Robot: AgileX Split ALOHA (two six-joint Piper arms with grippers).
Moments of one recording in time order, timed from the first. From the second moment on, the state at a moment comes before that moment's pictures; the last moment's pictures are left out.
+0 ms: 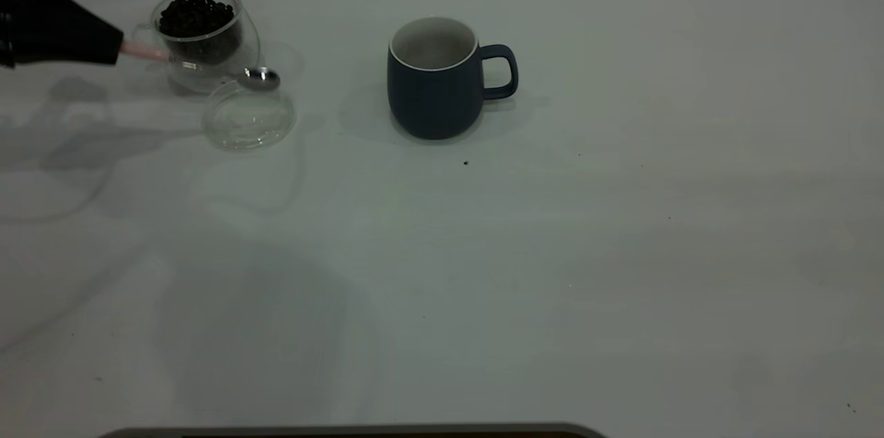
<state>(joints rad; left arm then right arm) 0.37 2.50 -1.61 -1.04 1.16 1.18 0.07 -0.01 -0.48 -0.01 1.12 0.03</state>
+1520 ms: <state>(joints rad) 0.41 2.60 -1.61 -1.15 1.07 1.03 0.07 -0.01 -0.48 -0.01 1.12 0.03</state>
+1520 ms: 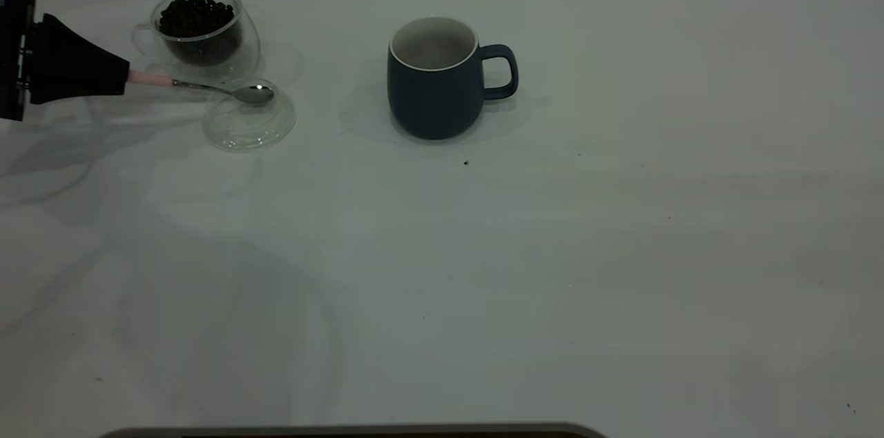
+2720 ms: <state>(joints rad) 0.38 2.61 -1.61 -1.12 1.03 1.02 0.07 -0.01 -0.48 -0.01 1.12 0.03</state>
